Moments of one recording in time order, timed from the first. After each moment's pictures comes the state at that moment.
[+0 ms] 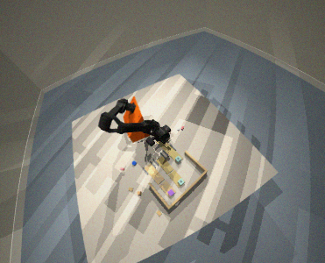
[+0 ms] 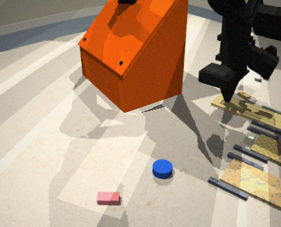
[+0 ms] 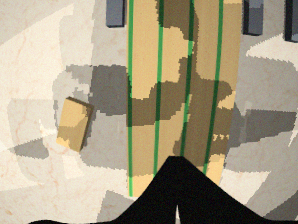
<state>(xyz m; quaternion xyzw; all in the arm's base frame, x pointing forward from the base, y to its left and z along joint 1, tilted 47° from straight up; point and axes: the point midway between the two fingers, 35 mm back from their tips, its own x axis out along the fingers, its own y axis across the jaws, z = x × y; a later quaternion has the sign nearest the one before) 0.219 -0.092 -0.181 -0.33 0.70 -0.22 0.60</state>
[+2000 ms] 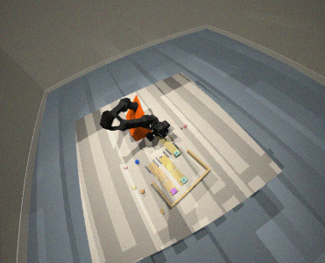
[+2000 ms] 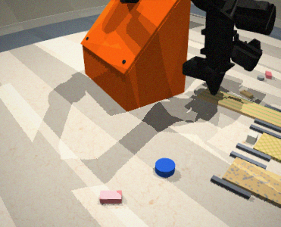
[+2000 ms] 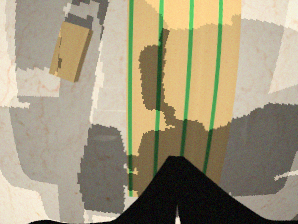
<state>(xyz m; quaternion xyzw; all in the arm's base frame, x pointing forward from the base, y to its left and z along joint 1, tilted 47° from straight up) 0.179 -0.095 -0.173 -0.33 0.70 -0.22 0.60</state>
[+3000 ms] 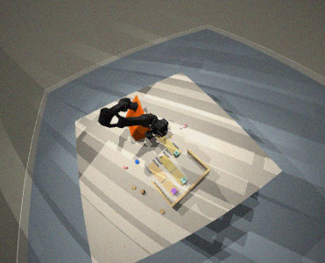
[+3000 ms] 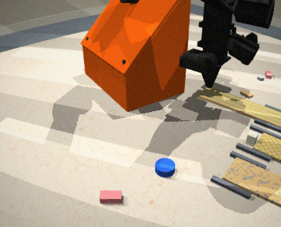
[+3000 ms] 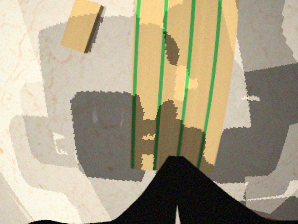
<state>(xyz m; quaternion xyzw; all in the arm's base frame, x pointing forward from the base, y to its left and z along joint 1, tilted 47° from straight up) 0.173 -0.086 -0.161 -0.33 0.71 -0.22 0.58</state>
